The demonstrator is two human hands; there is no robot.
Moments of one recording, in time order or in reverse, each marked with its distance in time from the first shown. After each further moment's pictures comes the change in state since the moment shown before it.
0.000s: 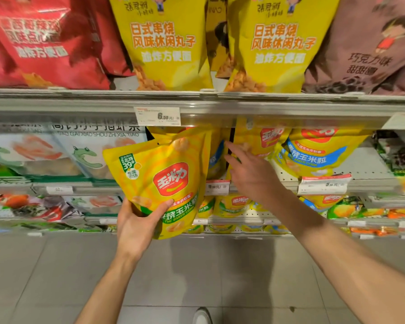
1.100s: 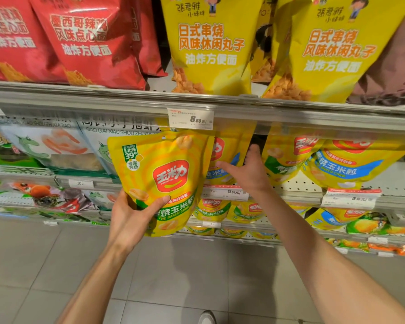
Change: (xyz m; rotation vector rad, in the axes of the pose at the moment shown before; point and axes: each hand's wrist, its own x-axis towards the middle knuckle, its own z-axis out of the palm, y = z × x) left_hand 0.033 0.015 -0.050 0.106 -0.014 -0.040; right_hand 0.057 -0.051 0.027 1.192 0.016 0.697
